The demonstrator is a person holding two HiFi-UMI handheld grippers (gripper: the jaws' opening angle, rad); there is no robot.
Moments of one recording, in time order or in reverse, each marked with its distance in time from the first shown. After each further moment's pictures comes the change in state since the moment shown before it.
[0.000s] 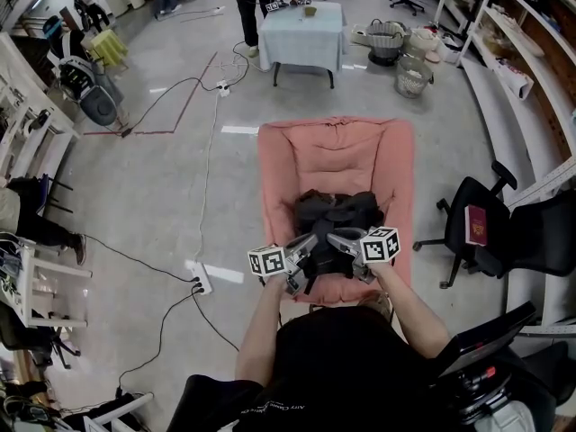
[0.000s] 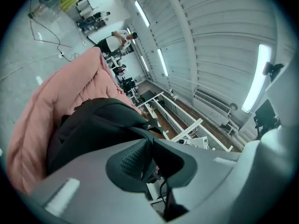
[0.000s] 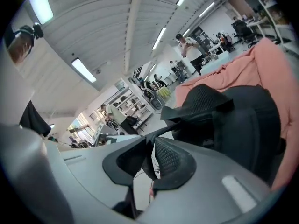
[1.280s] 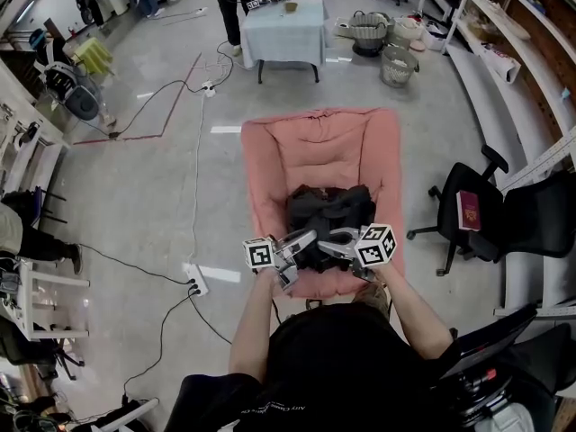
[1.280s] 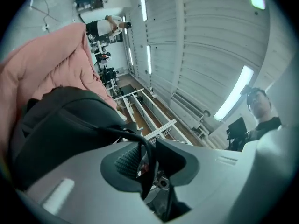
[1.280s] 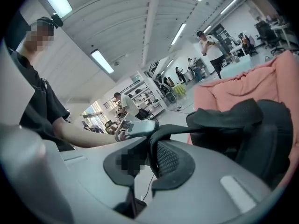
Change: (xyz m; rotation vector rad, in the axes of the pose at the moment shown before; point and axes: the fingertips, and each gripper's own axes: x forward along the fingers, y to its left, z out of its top) left arm 0.010 -0.054 -0.007 -0.063 0.065 -0.331; right arm -0.020 0.055 -0.017 -0.170 0.070 0.132
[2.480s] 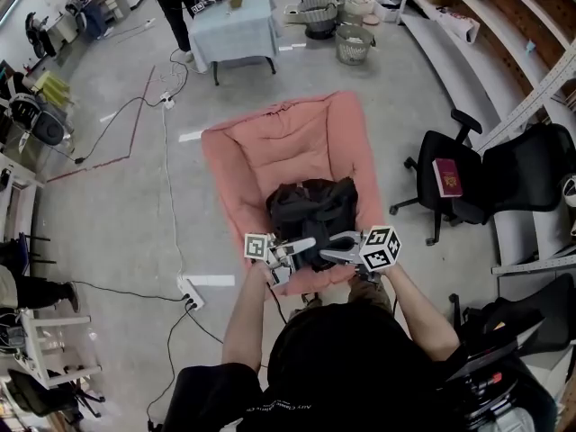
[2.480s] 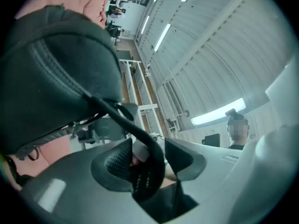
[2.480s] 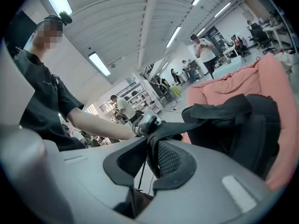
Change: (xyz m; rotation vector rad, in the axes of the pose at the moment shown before) left arm 0.058 -0.026 -0.062 -0.417 0.317 -0.357; right arm -0.064 0.013 -0.026 0.038 -0.024 -0.040
